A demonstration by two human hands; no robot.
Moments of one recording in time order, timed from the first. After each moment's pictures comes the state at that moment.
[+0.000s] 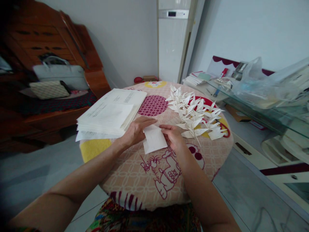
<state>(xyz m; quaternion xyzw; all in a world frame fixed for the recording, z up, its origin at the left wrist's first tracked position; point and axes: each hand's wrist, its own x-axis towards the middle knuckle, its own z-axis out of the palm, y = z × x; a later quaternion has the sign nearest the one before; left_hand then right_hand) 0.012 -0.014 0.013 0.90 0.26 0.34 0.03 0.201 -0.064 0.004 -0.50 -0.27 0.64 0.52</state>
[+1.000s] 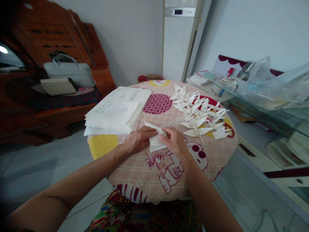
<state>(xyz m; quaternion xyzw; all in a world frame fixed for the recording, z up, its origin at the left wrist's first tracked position) -0.013 -0.048 -0.014 0.92 0.25 0.28 0.09 0.206 -0.089 -0.006 -0.55 -0.69 0.26 0.40</state>
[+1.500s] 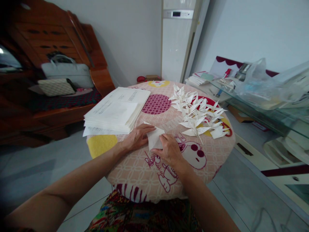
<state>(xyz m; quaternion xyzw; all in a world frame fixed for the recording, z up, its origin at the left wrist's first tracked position) -0.013 -0.032 -0.023 0.90 0.28 0.29 0.12 0.187 -0.121 -0.019 -0.55 -0.78 0.07 0.29</state>
